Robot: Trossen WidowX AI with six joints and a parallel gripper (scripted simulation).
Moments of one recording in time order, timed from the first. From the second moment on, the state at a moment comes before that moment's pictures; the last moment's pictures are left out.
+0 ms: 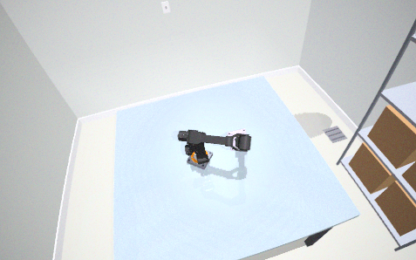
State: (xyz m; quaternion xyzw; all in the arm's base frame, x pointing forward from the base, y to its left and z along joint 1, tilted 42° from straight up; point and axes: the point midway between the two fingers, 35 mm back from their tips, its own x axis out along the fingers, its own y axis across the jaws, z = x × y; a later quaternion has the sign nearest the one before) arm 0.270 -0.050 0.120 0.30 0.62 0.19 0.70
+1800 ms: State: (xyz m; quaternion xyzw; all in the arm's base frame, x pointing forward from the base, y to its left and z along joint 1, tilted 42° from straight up) arm 0.236 -0.035 0.073 0.31 0.62 0.19 0.70
